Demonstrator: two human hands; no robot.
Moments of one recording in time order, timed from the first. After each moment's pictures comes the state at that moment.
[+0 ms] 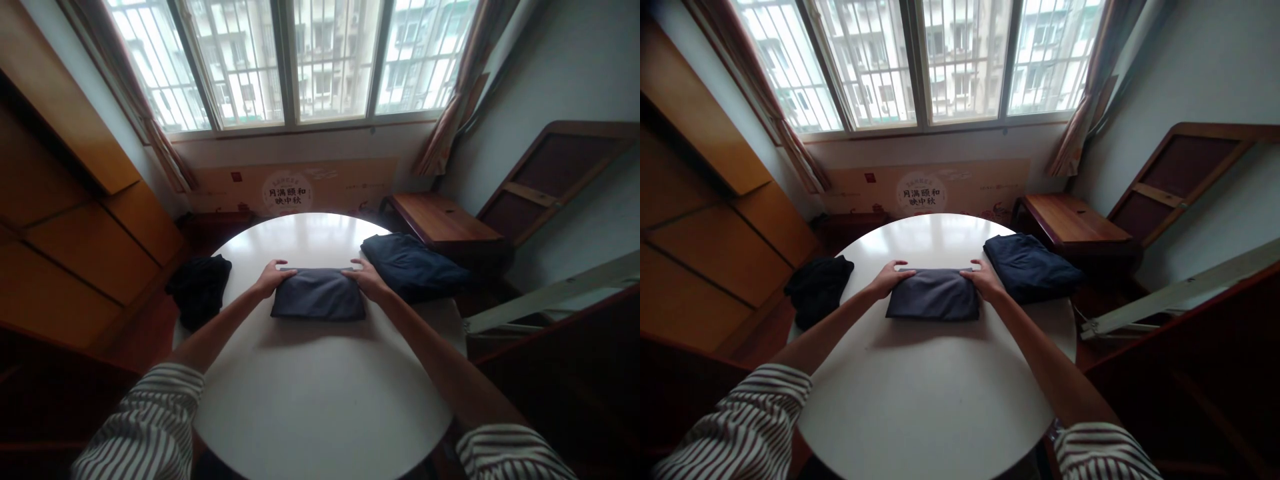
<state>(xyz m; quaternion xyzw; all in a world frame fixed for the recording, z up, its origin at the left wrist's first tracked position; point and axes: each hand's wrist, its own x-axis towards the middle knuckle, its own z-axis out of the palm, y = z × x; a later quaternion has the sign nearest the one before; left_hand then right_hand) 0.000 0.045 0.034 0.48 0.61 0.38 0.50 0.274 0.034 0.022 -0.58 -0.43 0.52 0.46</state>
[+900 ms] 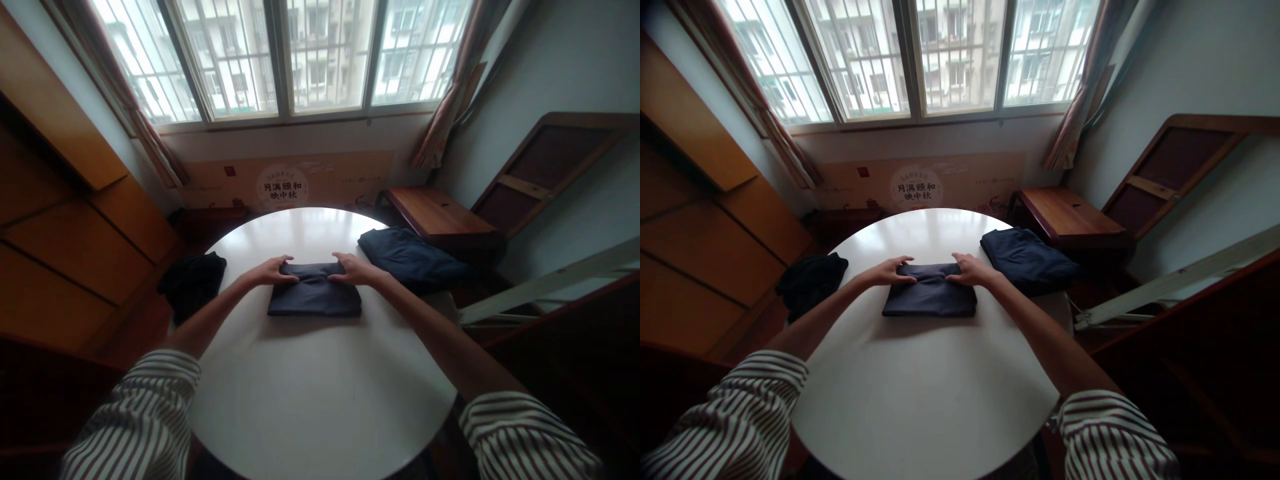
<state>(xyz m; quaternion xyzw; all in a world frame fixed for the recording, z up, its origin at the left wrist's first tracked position) -0.024 0.079 0.034 0.85 0.47 0.09 0.23 0.279 0.055 0.043 -0.51 -0.85 0.13 0.03</state>
